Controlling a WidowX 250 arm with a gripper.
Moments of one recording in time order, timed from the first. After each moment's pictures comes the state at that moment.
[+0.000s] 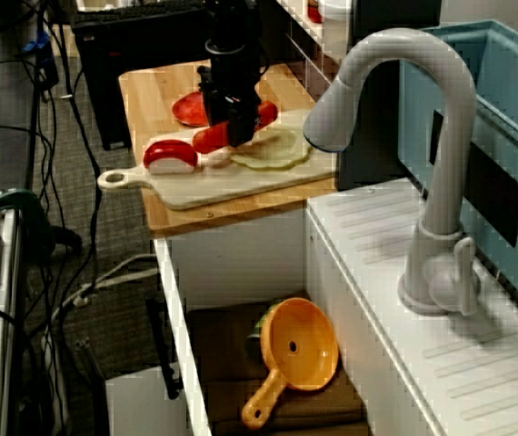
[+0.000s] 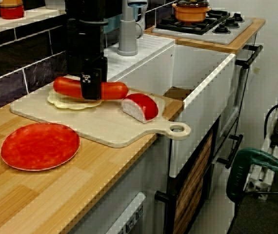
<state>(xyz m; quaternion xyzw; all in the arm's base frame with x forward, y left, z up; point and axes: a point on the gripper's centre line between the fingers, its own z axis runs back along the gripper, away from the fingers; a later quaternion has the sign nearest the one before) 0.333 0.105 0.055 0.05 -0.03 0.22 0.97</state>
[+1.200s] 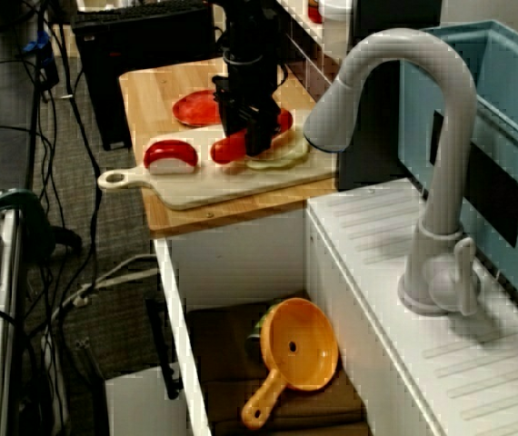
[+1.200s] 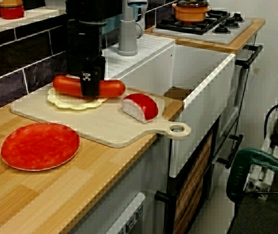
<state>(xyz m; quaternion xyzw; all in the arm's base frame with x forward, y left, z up) 0.348 0.091 0.048 0.05 -0.03 0.24 0.97</state>
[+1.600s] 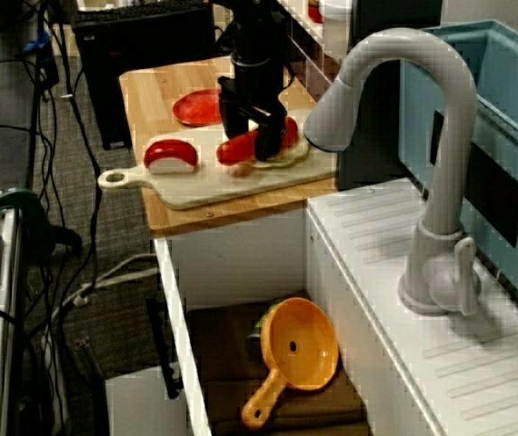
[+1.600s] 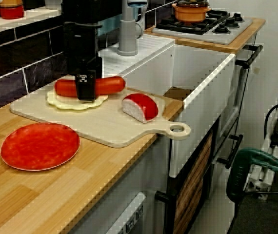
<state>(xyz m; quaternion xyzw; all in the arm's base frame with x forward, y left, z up) 0.353 0.094 0.044 0.05 -0.02 0.24 0.97</state>
